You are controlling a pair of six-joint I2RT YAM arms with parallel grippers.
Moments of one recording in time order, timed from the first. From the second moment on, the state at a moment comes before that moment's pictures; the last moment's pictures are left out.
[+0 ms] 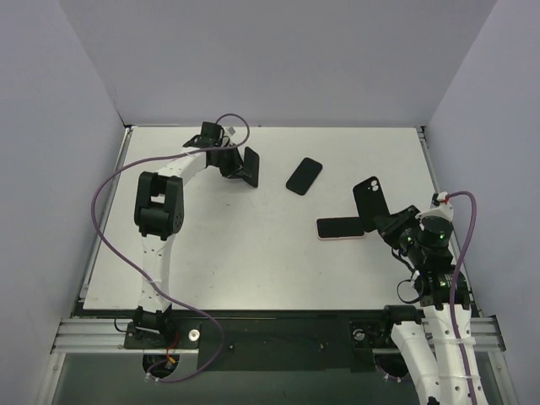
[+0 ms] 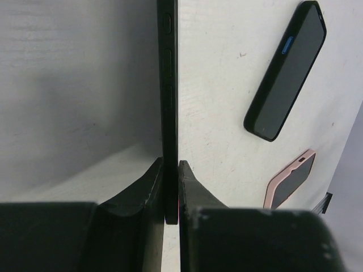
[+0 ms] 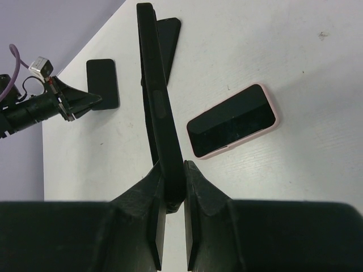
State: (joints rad) left arm -0.24 2.34 1.87 -0.47 0.51 -0.54; right arm 0.01 0.53 0.66 -0.55 -0.08 0.72
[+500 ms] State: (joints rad) left arm -0.26 2.31 1.88 -0.63 0.32 -0.54; right arm -0.06 0.87 0.66 -0.44 -0.02 0.75
